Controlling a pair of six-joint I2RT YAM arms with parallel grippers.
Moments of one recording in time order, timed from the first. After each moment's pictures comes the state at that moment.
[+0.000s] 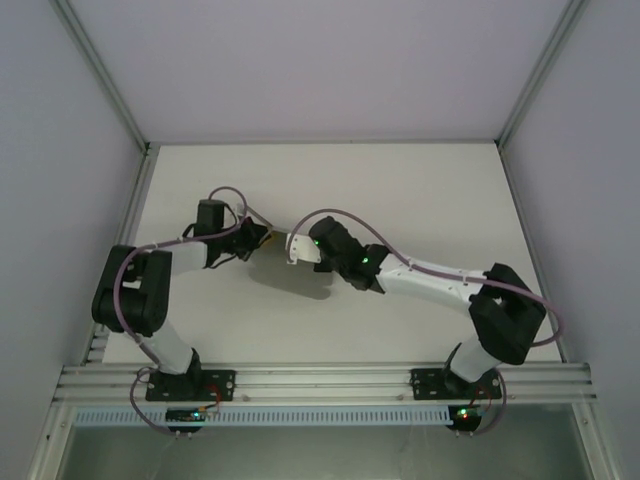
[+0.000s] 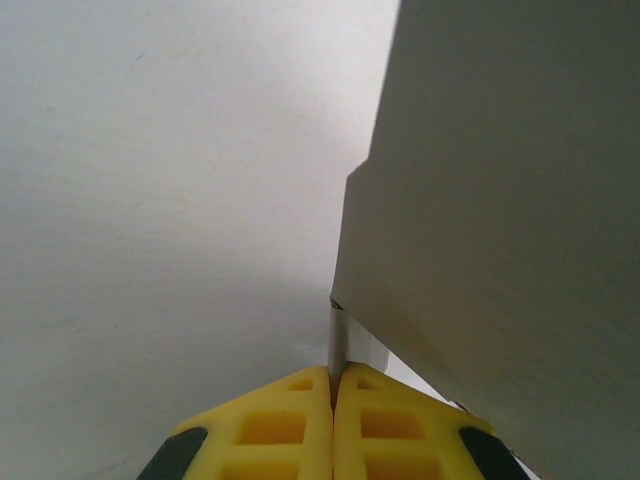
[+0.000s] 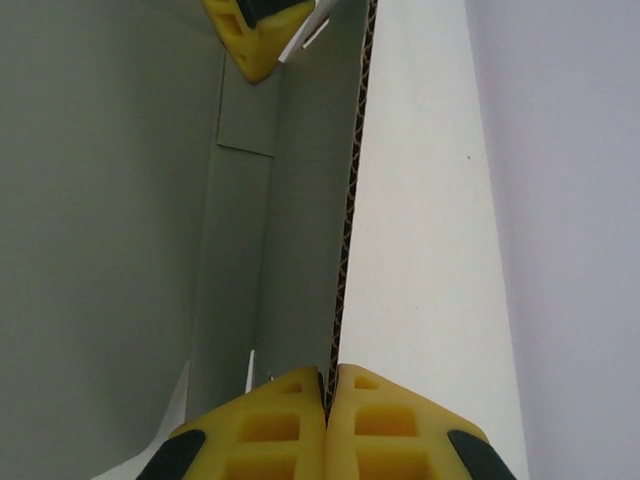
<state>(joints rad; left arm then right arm) -0.18 1.66 0.75 0.16 0.71 -0.97 0.94 1.56 1.03 -0.14 0.35 -0.81</state>
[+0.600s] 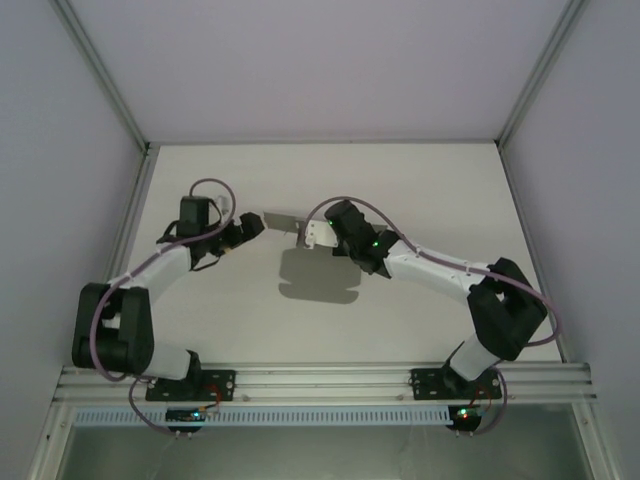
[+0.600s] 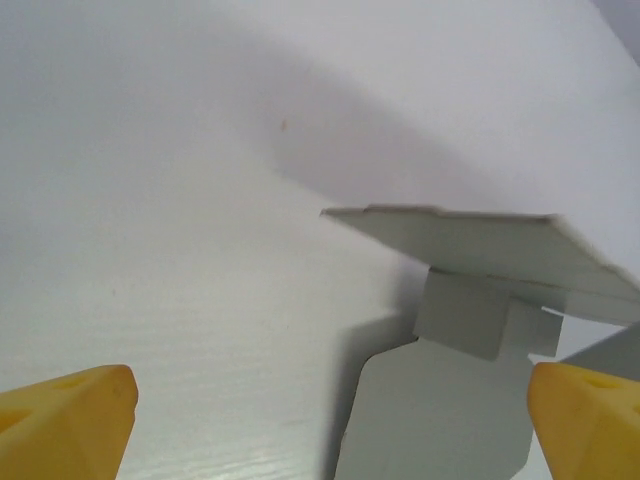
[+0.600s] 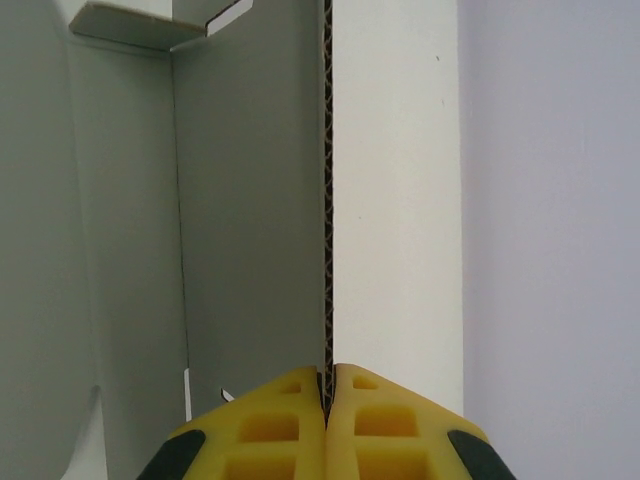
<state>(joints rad) -0.14 1.40 0.78 -0.16 0.43 -0.55 0.80 1.57 1.05 -0.18 0.38 -0.98</state>
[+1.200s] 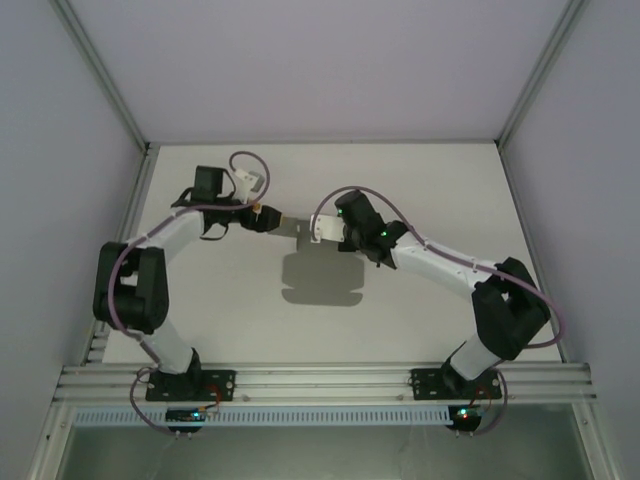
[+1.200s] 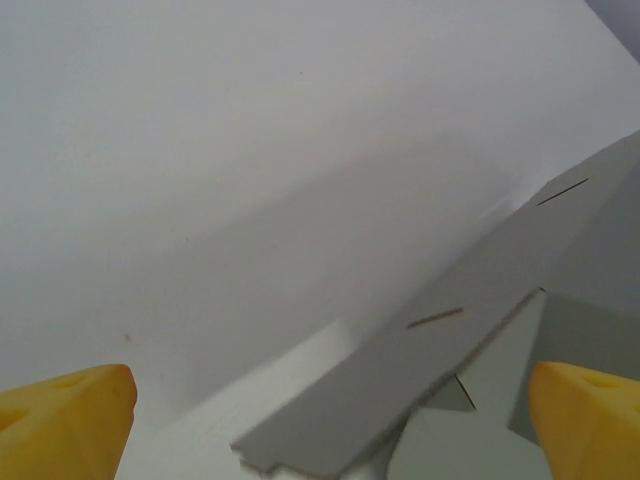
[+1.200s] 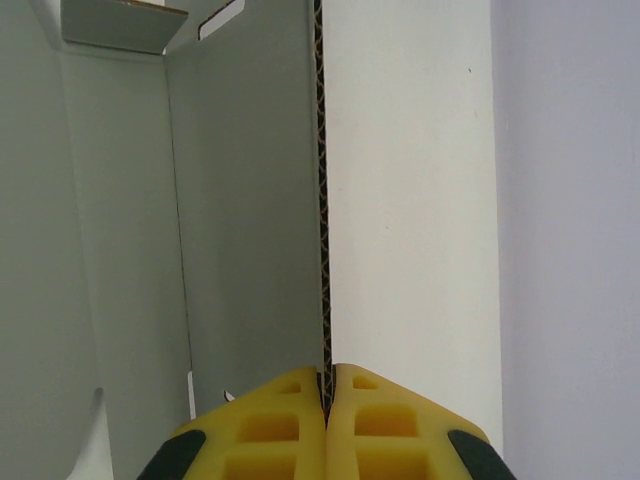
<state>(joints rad) -0.19 1.69 1.12 -0.27 0.67 0.13 0.72 1.56 1.09 -0.26 0.22 -0.98</state>
